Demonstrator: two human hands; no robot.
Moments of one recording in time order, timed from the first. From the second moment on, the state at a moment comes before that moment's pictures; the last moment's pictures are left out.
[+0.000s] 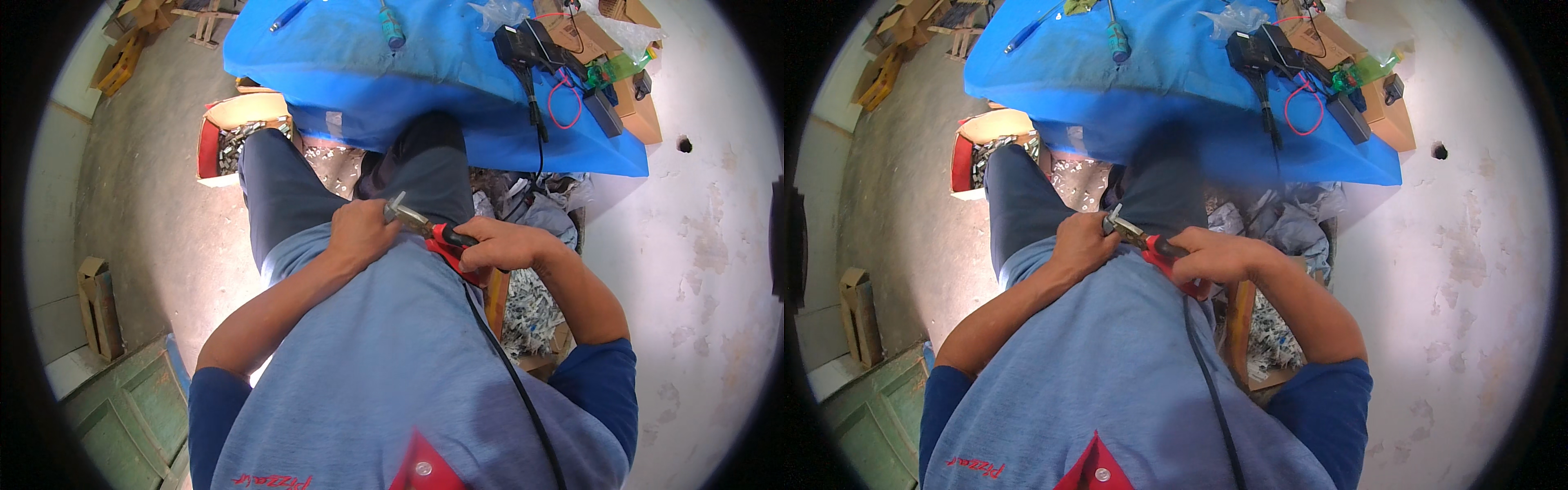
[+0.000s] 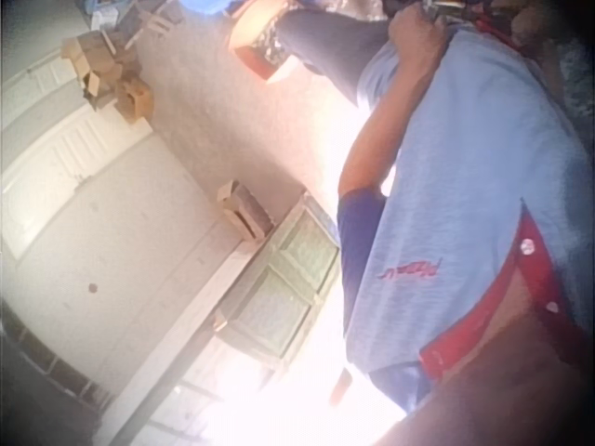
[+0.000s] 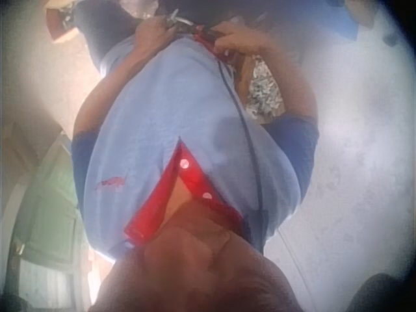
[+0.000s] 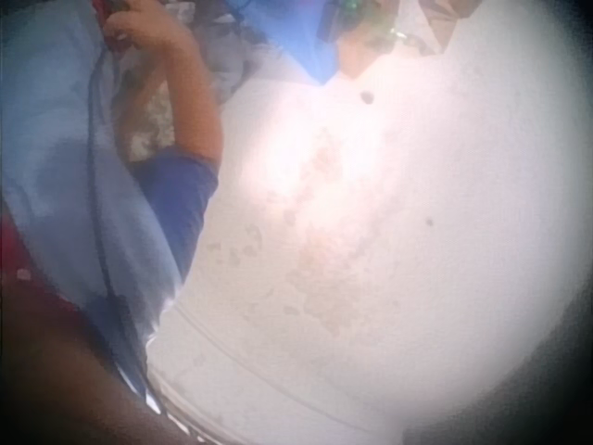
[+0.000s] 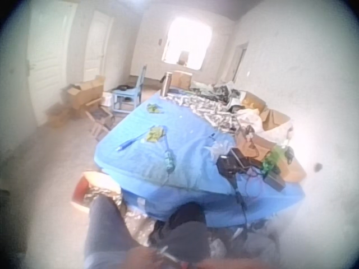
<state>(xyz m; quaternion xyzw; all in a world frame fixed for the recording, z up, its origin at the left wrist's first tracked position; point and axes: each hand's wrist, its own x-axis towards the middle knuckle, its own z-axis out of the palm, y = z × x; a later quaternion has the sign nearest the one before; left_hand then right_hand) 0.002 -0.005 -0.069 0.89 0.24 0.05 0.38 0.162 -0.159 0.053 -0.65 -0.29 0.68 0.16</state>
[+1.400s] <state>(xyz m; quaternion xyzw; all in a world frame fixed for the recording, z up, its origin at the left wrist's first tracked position) 0.004 -0.005 -0.072 0.85 0.26 0.00 0.45 0.172 -0.172 0.033 -0.63 -0.24 0.70 0.22</state>
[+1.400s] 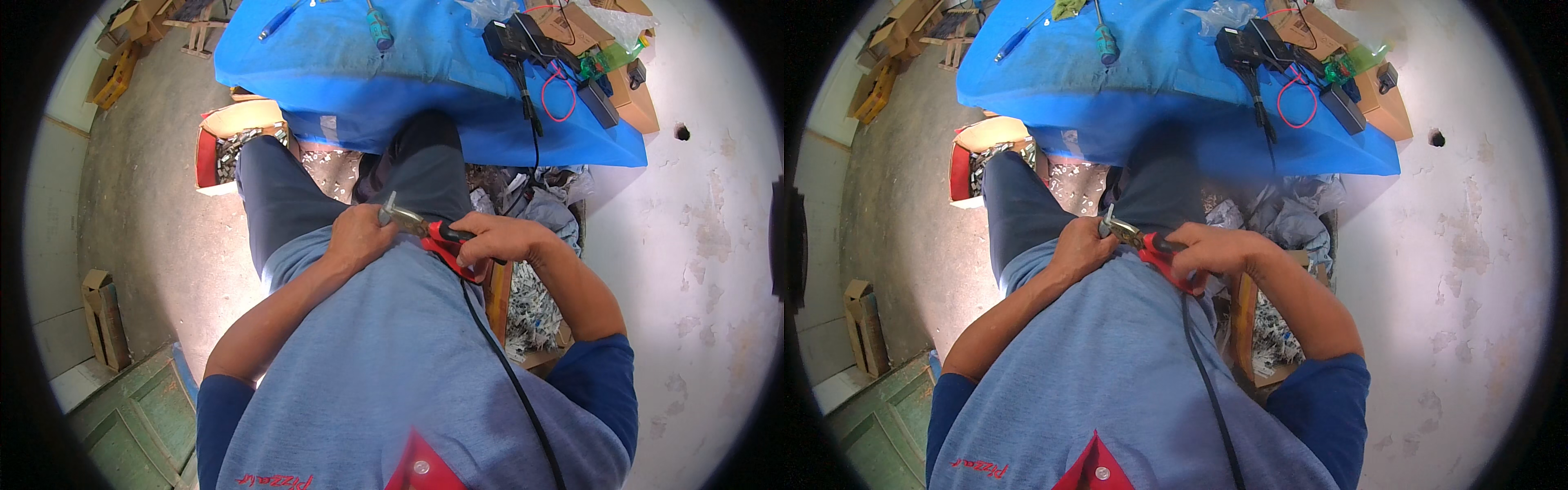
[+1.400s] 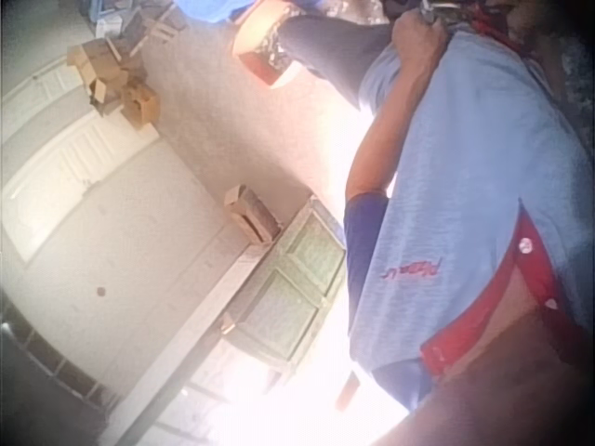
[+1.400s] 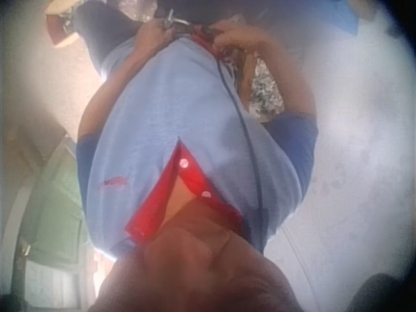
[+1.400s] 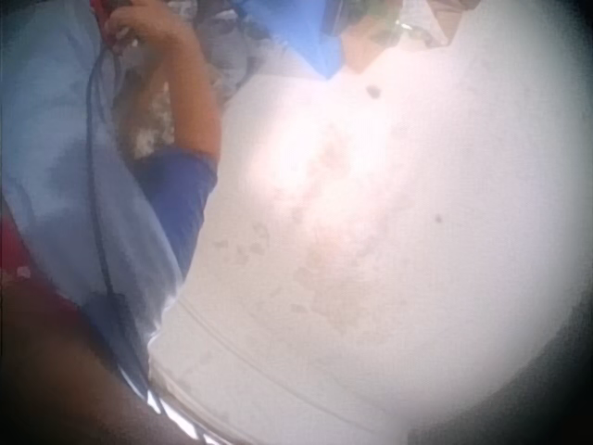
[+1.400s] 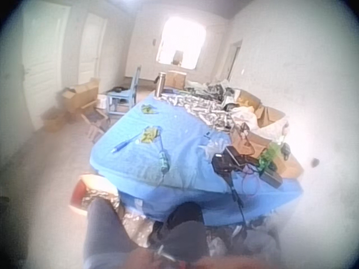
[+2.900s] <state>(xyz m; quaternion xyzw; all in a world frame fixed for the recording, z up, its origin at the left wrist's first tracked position) -0.001 0.003 -0.072 0.68 0.19 -0.02 0.71 0.151 -0.186 0.020 -0.69 -0.44 0.51 0.25</state>
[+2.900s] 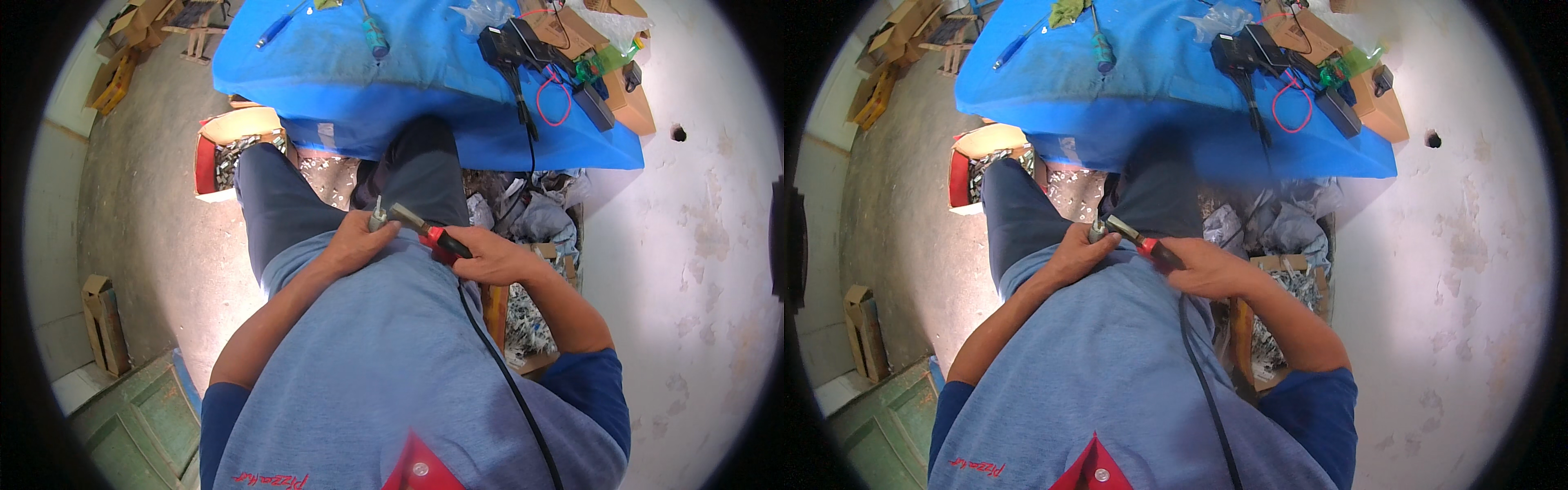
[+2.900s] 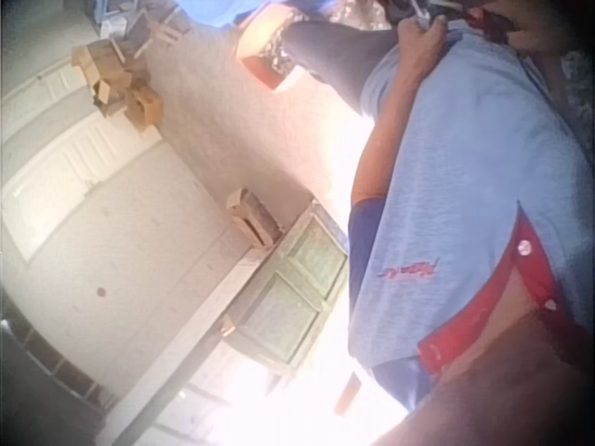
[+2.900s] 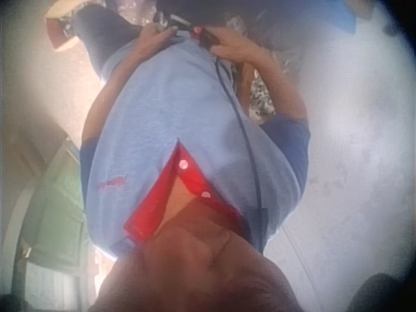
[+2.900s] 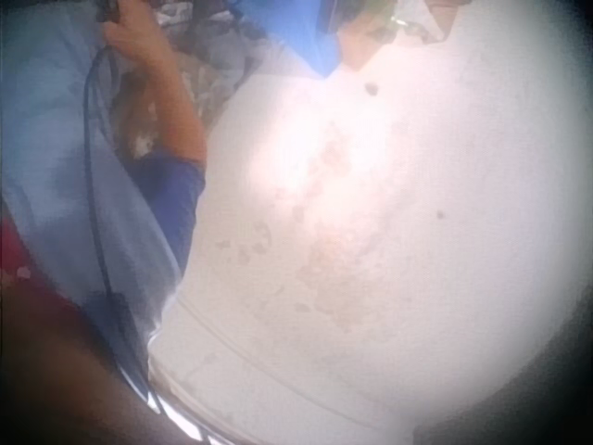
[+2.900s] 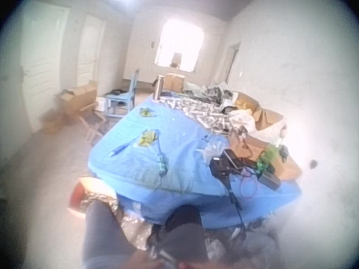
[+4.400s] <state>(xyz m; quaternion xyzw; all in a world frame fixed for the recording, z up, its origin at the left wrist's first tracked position) 0.003 -0.006 -0.073 0.87 0.23 0.05 0.44 0.177 -0.185 0.028 -0.61 -0.23 0.70 0.28</state>
